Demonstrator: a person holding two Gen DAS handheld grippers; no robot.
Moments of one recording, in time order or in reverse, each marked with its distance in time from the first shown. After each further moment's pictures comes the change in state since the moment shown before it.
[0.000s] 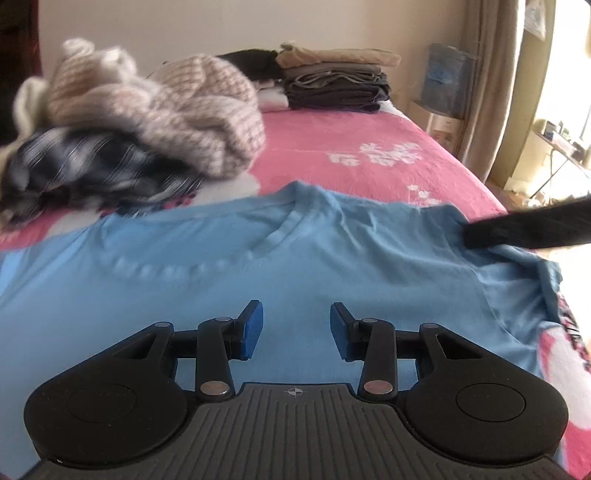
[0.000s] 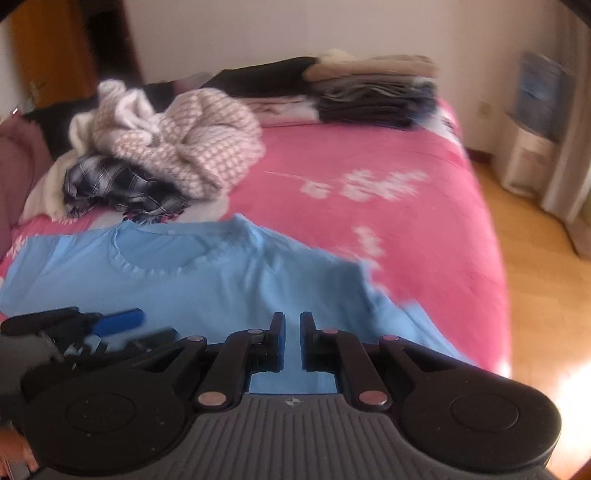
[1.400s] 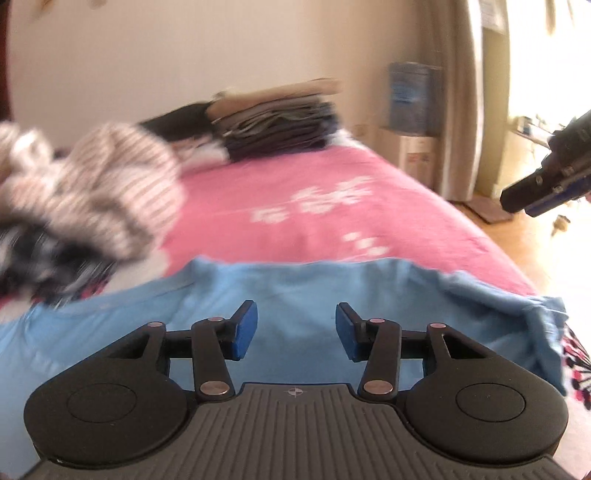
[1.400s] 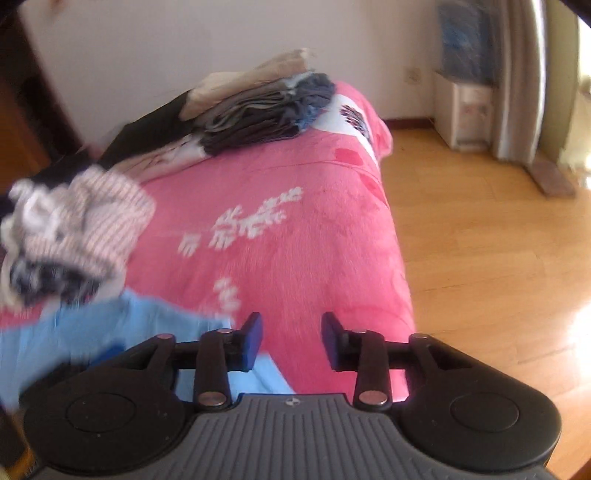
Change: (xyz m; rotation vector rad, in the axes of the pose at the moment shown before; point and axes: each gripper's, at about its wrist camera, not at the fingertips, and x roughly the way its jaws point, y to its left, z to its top) left arm 0.041 -0.101 0.019 0.178 -0.157 -0.026; right arm -0.038 -0.151 0.001 0.209 -0.011 -0.072
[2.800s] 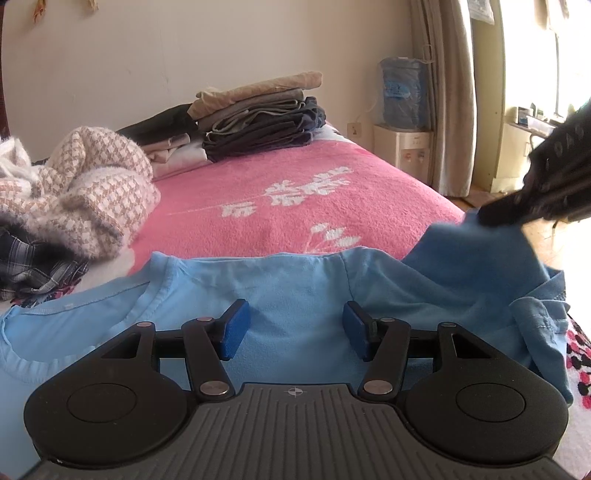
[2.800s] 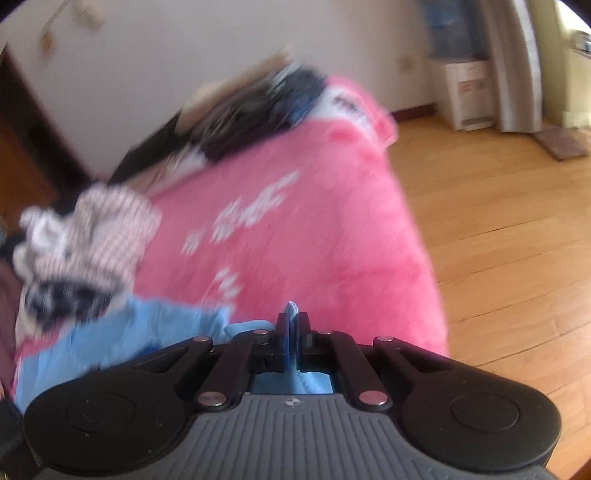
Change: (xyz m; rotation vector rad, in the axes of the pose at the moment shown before) left arm 0.015 -0.018 -0.010 0.000 -0.008 0.038; right arm 0.023 -0.032 -0.026 0.250 -0.087 0.090
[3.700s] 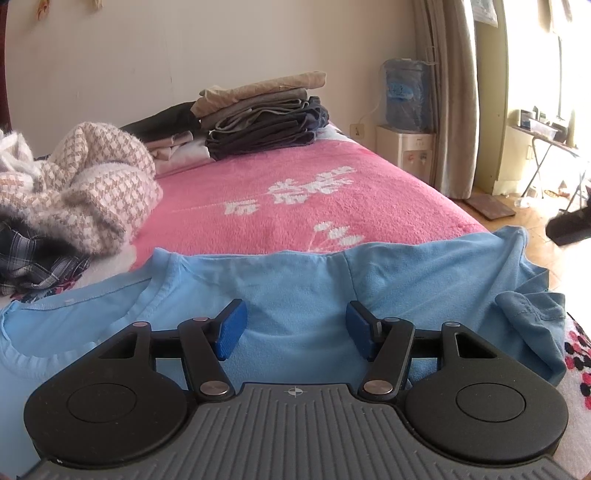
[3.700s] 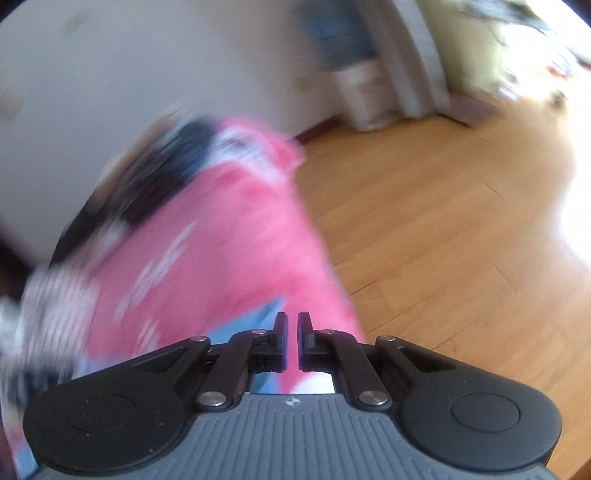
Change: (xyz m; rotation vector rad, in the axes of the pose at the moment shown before) left arm 0.001 0.003 -0.002 -0.014 -0.002 0.001; right arm -0.032 -0.024 -0.019 0.084 -0.037 -0.111
